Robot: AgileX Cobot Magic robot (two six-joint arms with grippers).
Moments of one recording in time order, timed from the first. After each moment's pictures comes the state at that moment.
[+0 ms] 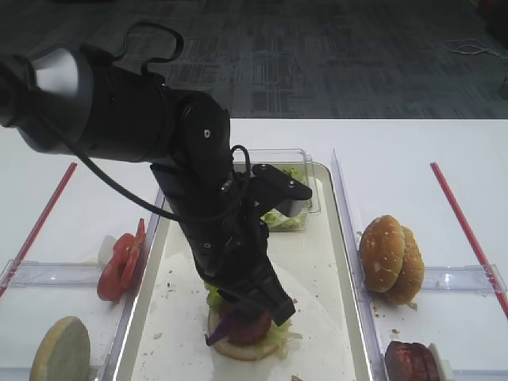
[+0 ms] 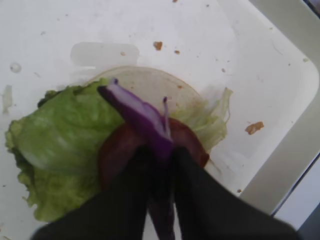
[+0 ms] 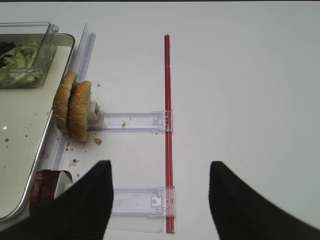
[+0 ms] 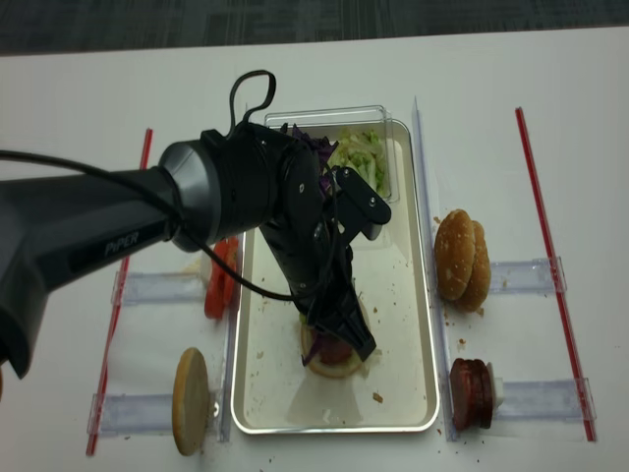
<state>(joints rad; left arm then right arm) -0.76 1.85 -1.20 -0.27 0.83 0.29 -0.04 -0.02 -0.47 0.07 1.12 -0.04</state>
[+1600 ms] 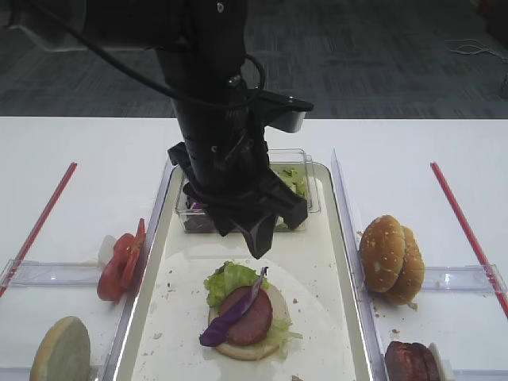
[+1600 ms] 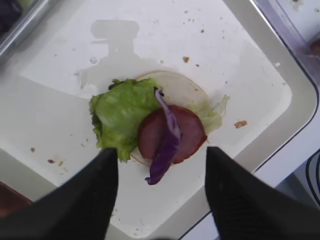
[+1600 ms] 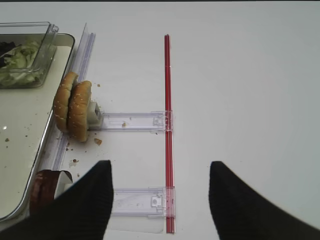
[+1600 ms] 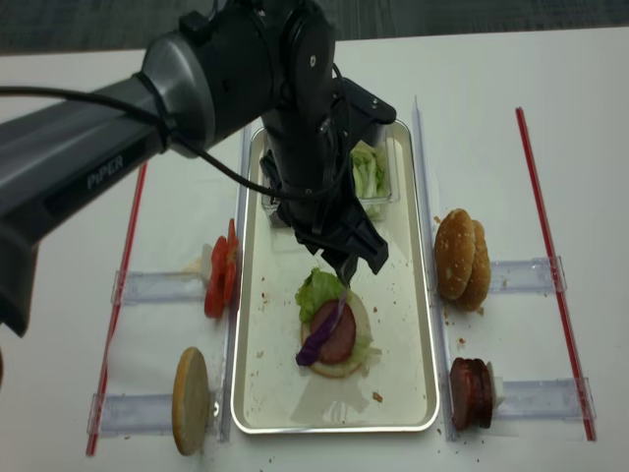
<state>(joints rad) -0.72 1.85 -1.54 -0.14 1.22 0.04 -0.04 -0.02 -0.47 0.07 1.12 -0.04</state>
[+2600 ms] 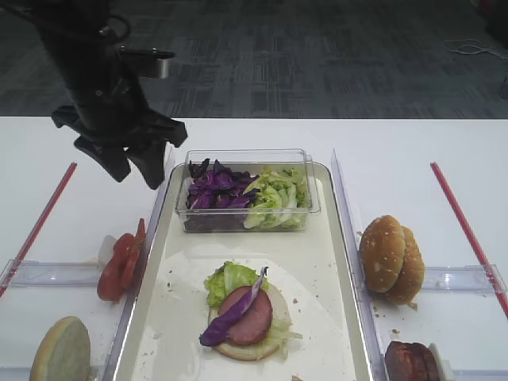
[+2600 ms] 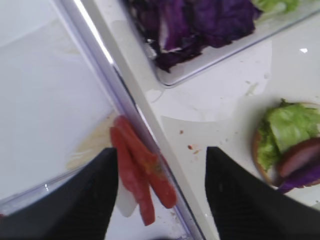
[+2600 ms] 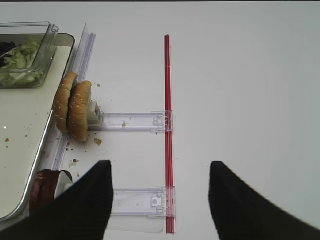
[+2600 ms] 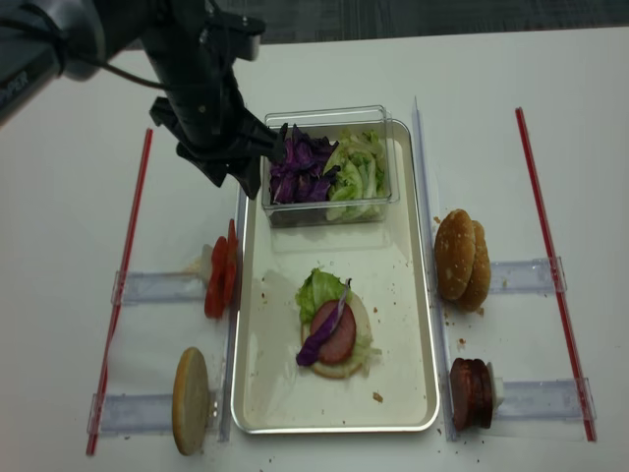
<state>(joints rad) -0.35 1.85 -1.54 -0.11 1.22 0.04 -0.04 -0.02 -0.47 0.07 1.12 -0.04</state>
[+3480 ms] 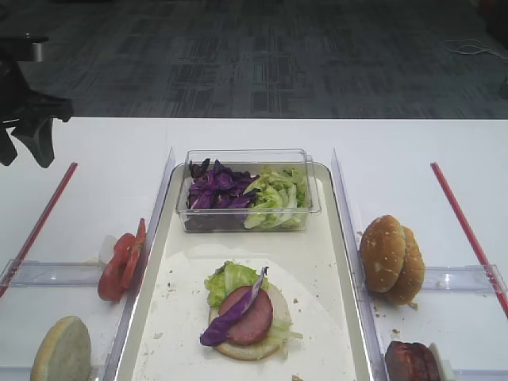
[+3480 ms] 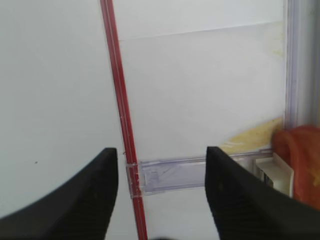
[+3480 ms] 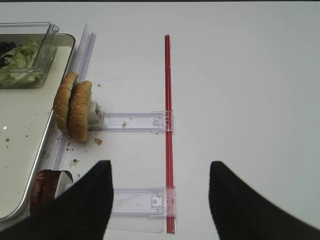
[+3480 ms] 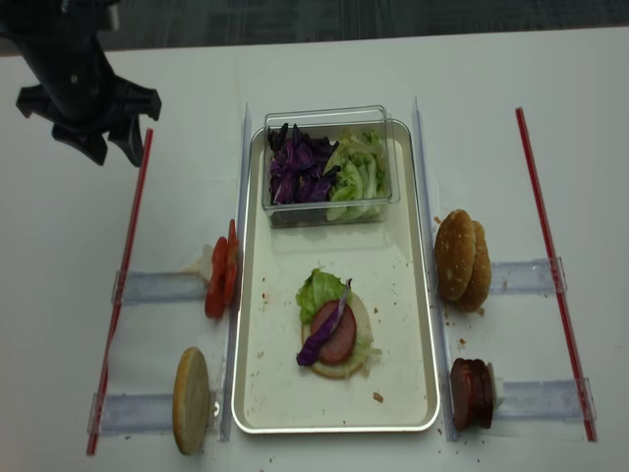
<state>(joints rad) 0.00 1.85 -1.54 -0.02 1.22 0.05 -0.04 -0.02 -0.47 0.07 1.12 -0.04</state>
